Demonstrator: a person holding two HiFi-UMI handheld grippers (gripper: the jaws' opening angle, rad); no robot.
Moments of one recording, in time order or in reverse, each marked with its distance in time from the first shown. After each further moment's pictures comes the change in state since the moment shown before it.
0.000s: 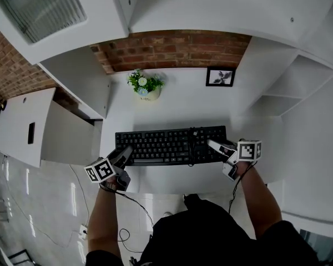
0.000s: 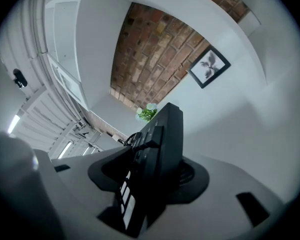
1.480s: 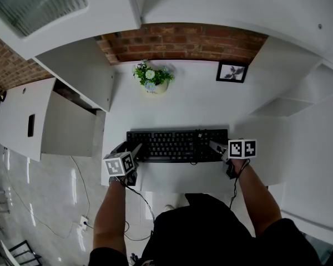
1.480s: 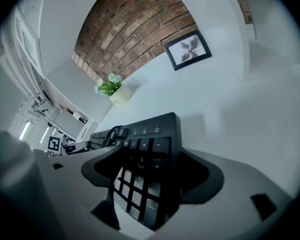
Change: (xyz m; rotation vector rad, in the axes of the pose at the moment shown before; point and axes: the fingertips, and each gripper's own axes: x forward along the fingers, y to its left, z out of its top) left arm 0.026 0.064 -0.039 0.258 0.227 0.388; right arm 0.027 -0.091 -0.043 -0.055 0.216 -0.458
